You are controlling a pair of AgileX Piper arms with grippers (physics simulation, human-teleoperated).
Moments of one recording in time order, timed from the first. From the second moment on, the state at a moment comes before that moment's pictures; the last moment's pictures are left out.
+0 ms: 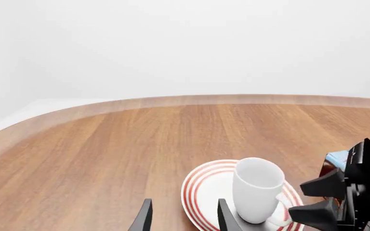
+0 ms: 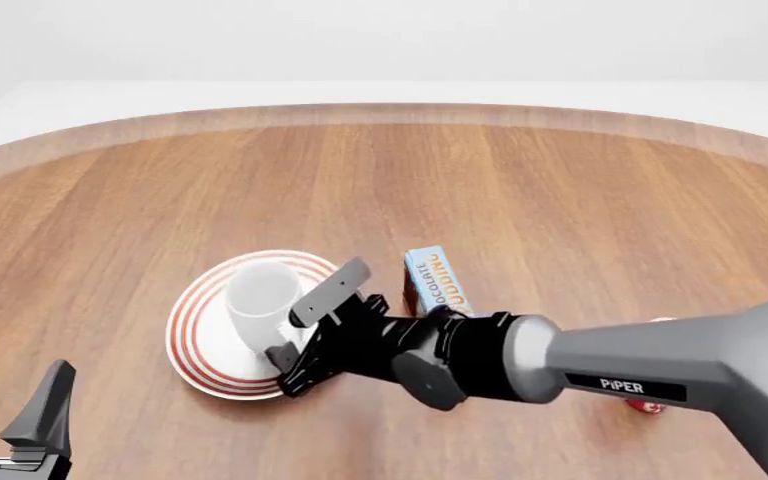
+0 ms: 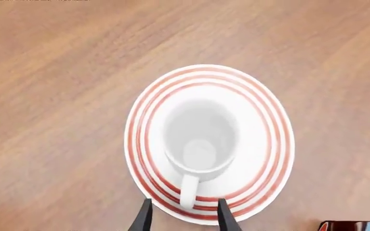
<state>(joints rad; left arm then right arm) 0.00 0.00 0.00 0.00 0.00 0.92 1.84 -1.05 -0.11 0.05</state>
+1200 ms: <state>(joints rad) 0.00 0.00 0.00 0.00 0.00 0.90 1.57 -0.84 -0.14 0.00</state>
